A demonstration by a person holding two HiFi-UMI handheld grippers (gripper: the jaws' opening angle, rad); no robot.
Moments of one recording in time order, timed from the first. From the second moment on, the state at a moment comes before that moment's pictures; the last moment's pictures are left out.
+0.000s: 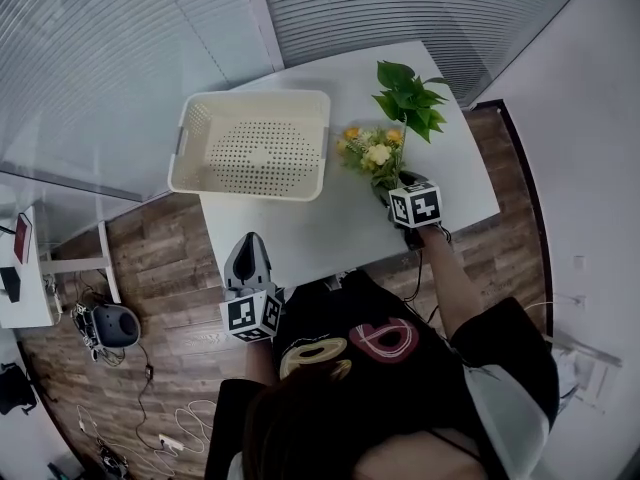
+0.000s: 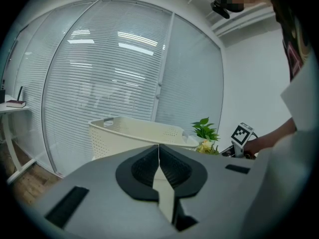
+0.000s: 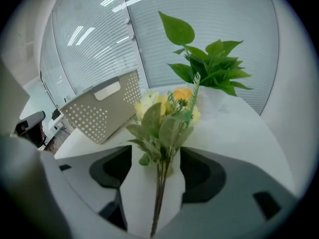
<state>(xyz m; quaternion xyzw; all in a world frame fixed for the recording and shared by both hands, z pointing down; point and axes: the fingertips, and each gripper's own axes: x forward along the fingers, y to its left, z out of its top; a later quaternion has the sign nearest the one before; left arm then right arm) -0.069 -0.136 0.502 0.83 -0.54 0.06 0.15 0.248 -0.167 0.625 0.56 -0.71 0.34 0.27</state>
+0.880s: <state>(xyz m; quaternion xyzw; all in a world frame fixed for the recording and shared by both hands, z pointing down) -0.054 -0.137 0.478 0.86 -0.50 0.02 0.13 0.247 -0.151 0.484 0.61 -0.74 0.24 0.15</state>
